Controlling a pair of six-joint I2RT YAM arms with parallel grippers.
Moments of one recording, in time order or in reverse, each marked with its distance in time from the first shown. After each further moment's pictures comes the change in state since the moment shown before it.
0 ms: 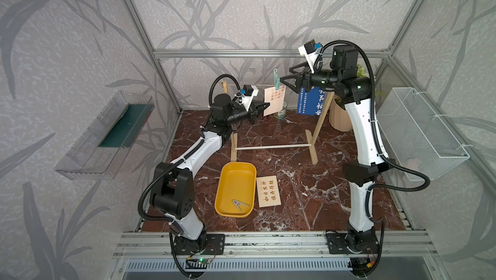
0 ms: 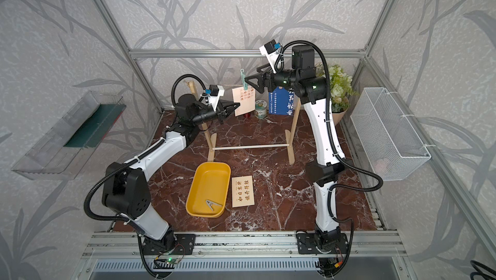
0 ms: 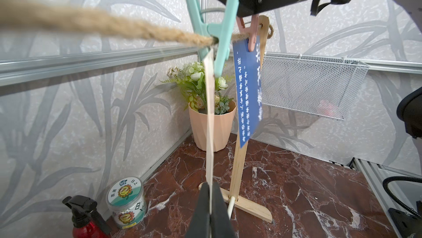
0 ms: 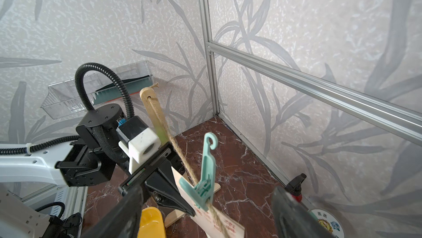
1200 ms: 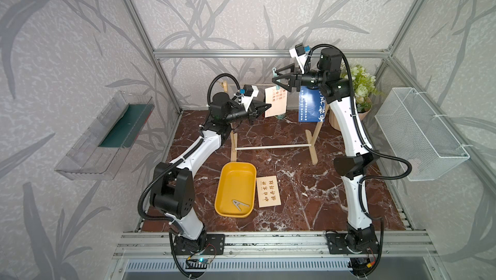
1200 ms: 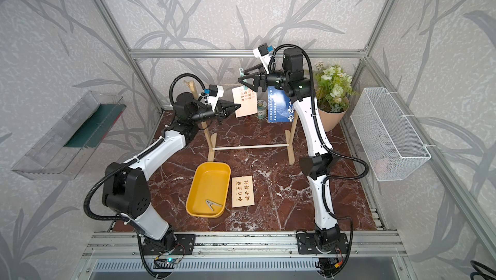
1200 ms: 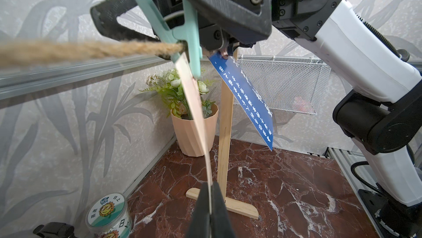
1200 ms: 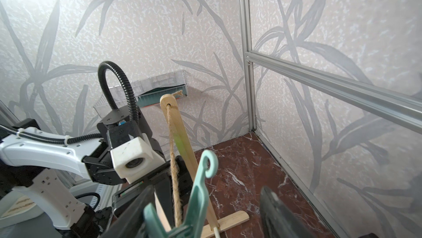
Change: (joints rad) left arm 0.003 0.004 0.024 0.011 0.117 -0.003; right arm 0.002 0.156 0.039 0.261 -0.254 0.159
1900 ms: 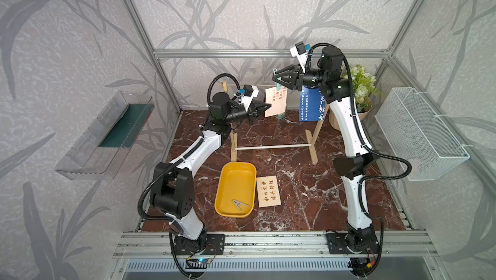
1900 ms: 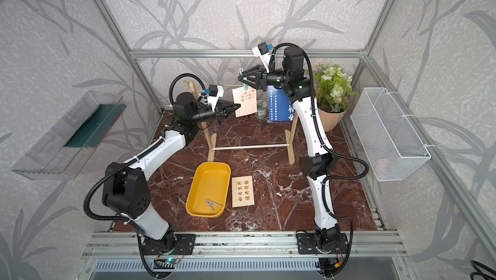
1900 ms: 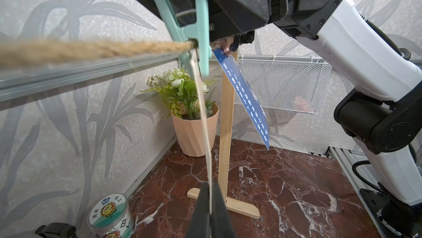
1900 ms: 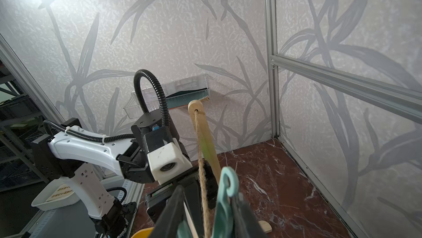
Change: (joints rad) left arm 0.000 0.000 0.000 0.000 0.000 0.008; right arm 0.001 0.000 0.004 0.055 -0.106 0.077
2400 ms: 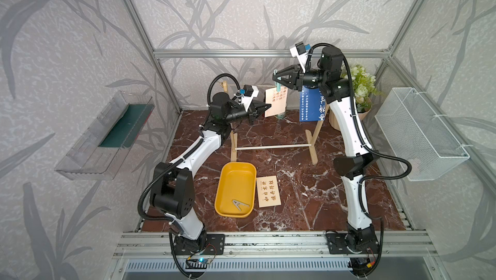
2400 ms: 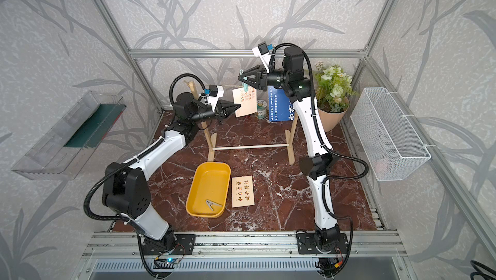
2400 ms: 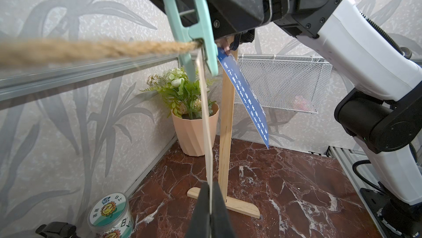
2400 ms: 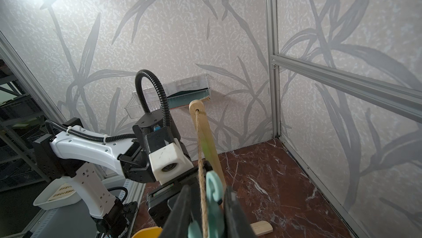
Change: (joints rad) left arm 0.000 0.000 0.000 -0.006 -0.002 0.004; right arm 0.003 0.000 0.000 0.000 0.005 0.002
